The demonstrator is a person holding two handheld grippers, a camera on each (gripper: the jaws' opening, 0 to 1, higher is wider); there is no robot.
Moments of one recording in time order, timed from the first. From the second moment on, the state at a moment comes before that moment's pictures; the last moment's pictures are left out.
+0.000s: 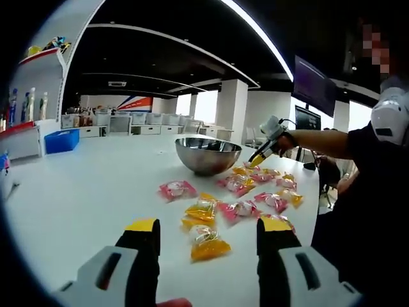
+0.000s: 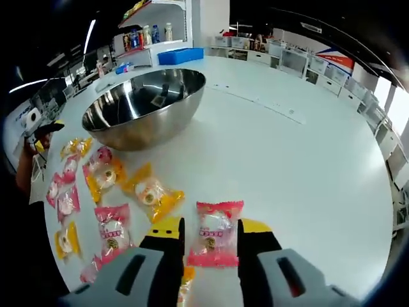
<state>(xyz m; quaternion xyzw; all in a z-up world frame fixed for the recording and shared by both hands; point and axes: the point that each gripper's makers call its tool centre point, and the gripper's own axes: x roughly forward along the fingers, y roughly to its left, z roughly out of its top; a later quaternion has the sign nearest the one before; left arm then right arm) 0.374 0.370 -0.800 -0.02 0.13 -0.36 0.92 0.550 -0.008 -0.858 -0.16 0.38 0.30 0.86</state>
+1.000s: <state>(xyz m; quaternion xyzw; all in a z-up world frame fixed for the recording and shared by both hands) 0.375 0.367 -0.798 -0.02 0.13 -0.36 0.92 0.549 -0.004 -0.858 -0.15 0.35 0.31 0.87</state>
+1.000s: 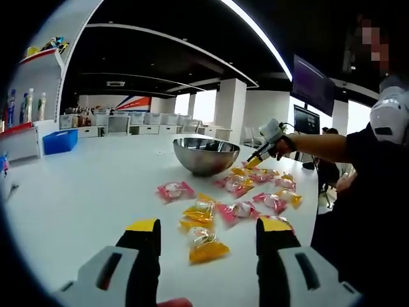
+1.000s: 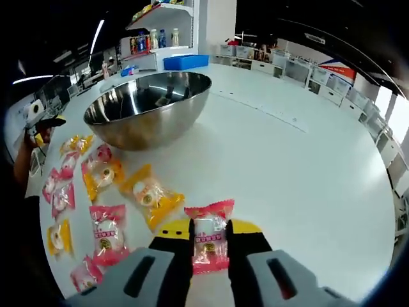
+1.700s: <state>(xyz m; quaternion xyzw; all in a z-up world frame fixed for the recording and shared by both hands) 0.377 0.362 -0.799 -0.01 0.14 -0.37 0.92 0.546 0.014 -0.805 -0.13 0.27 0.33 0.90</state>
